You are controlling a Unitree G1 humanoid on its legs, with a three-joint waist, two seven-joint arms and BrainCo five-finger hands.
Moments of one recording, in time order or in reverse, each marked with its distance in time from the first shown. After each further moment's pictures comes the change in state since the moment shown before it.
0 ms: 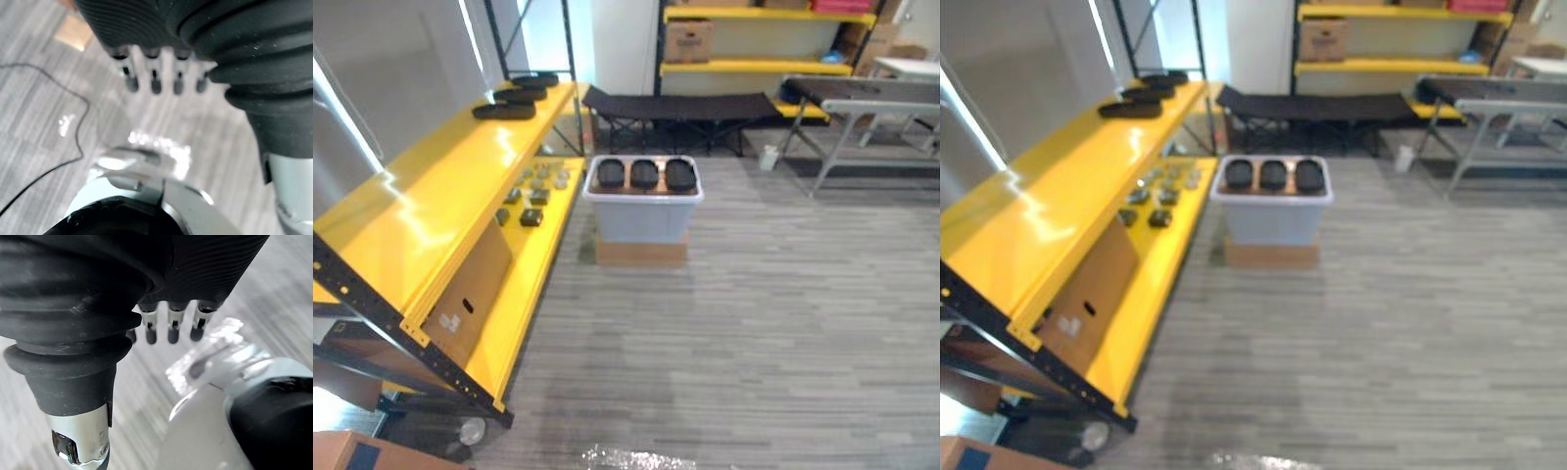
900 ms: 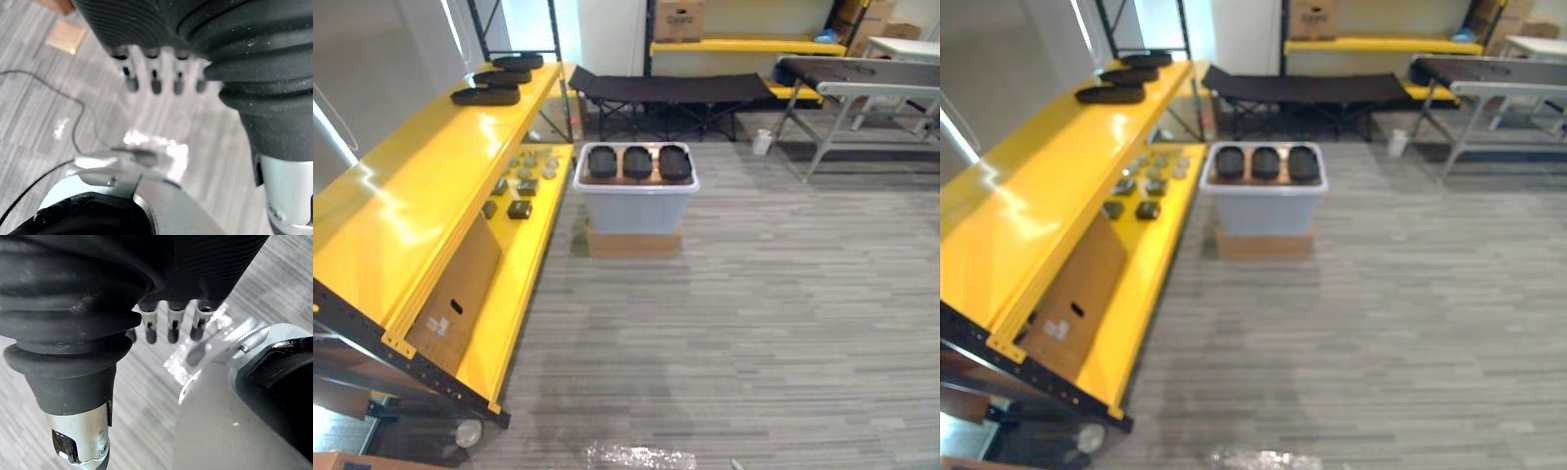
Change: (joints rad) left arm -0.013 0.005 -0.011 0.002 0.011 -0.001 -0.015; right arm -0.028 0.012 -0.026 0.018 0.086 0.013 0.021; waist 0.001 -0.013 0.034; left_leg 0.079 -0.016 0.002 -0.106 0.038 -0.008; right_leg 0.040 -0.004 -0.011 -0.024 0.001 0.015
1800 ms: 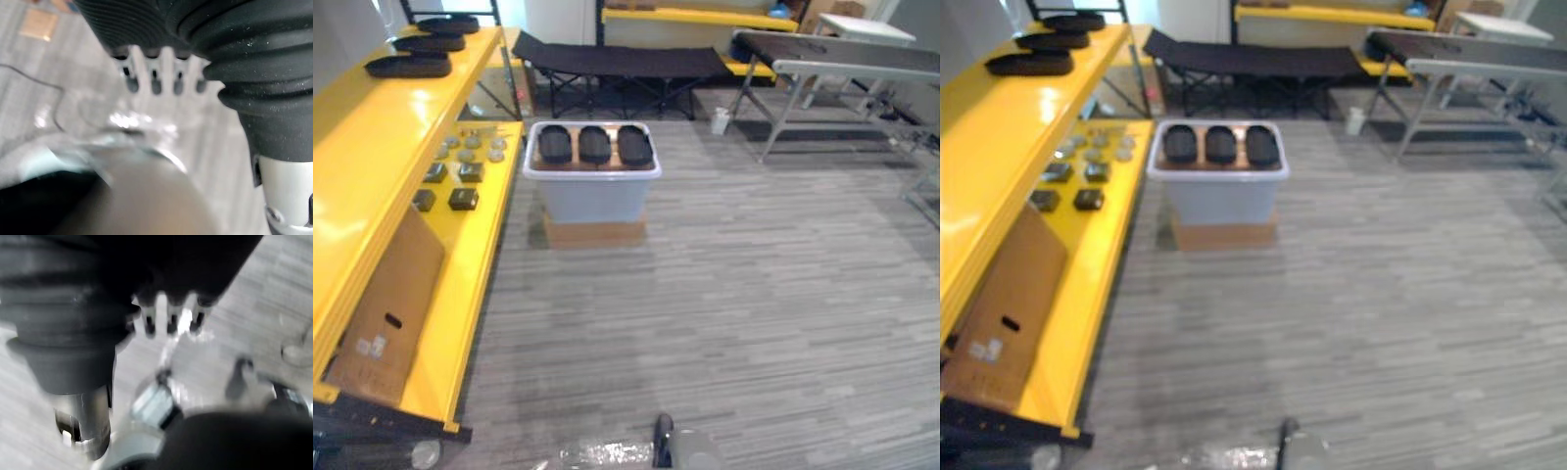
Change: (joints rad) left arm -0.030 -0.054 0.161 -0.048 0.080 -0.014 -0.044; right arm 0.124 0.039 -0.117 -0.036 -0.016 0.068 0.050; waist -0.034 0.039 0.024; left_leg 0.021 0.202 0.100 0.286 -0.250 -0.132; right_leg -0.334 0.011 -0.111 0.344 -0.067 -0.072
